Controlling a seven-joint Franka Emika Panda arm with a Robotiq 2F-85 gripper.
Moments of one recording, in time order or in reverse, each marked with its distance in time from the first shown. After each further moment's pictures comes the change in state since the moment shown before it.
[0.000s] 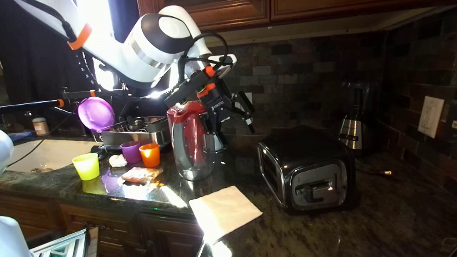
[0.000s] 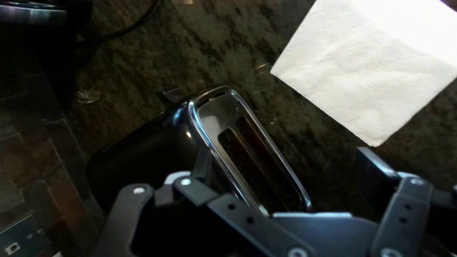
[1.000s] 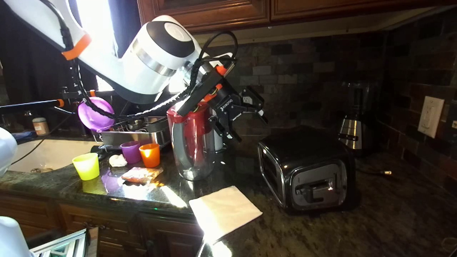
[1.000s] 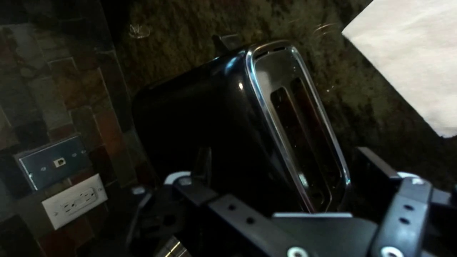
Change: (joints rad) arm -0.057 0.019 -0.007 -0.037 -0.329 0.240 0.106
